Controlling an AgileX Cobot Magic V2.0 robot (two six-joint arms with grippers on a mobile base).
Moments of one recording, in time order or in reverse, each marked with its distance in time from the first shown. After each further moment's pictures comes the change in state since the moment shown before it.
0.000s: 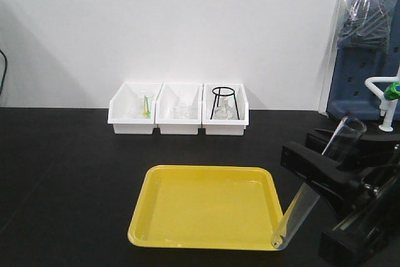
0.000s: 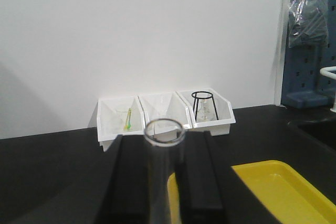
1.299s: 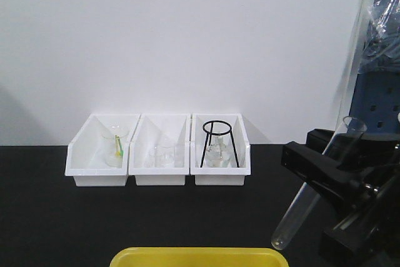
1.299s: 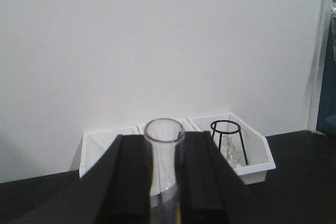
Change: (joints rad) left arm 0.000 0.000 0.000 0.000 0.000 0.000; right arm 0.000 0.000 0.000 0.000 0.000 0.000
